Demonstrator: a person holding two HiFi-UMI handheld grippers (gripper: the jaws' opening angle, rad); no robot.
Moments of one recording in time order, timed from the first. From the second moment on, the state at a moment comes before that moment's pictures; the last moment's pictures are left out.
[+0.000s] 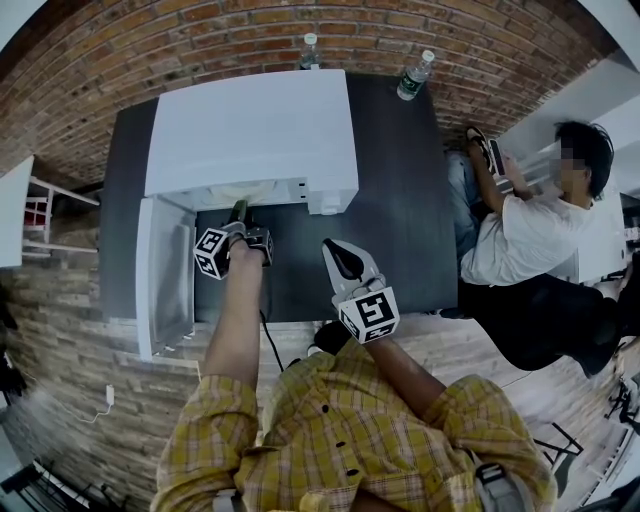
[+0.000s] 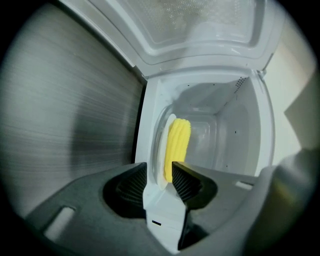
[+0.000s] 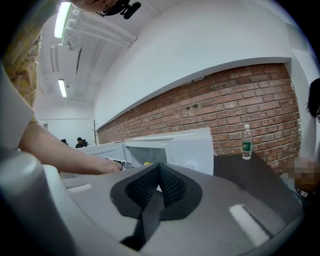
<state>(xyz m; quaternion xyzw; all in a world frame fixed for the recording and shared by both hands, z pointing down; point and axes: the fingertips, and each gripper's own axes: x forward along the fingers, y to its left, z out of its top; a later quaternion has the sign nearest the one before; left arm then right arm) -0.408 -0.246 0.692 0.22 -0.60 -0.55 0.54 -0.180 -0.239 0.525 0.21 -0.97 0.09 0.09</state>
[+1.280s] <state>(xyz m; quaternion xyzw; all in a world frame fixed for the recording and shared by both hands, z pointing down) -0.273 -0.141 0.544 0.59 -0.64 -0.33 0.37 -0.132 -0.164 0.499 0.22 -0.97 0.10 0.06</state>
